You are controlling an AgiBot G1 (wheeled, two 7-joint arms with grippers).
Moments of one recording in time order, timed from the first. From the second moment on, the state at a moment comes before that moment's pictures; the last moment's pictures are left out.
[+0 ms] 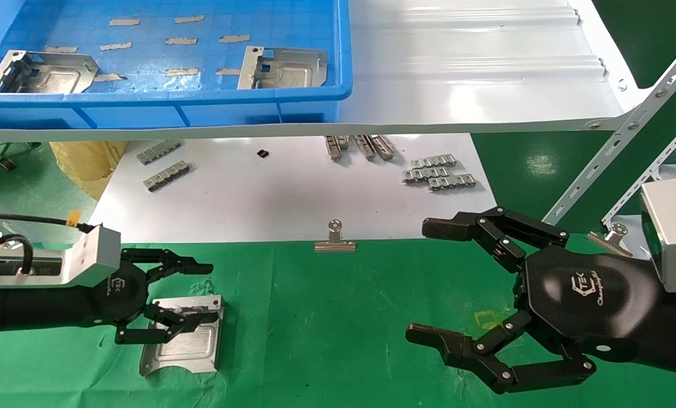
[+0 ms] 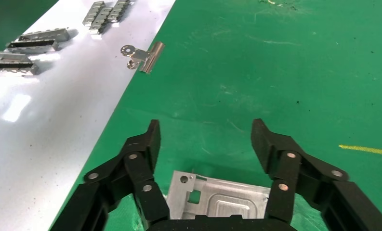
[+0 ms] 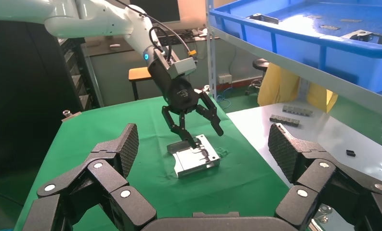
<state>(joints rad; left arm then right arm) -1.59 0.81 0.84 -0.33 1.02 1.60 0.39 1.08 -0.56 -0.38 1.22 -0.63 -1.42 0.10</state>
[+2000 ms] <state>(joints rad) -1.13 0.63 0.34 -1.18 0.76 1.51 -0.12 1.08 -0.56 -0.38 1.22 -0.63 -1.42 0.10</state>
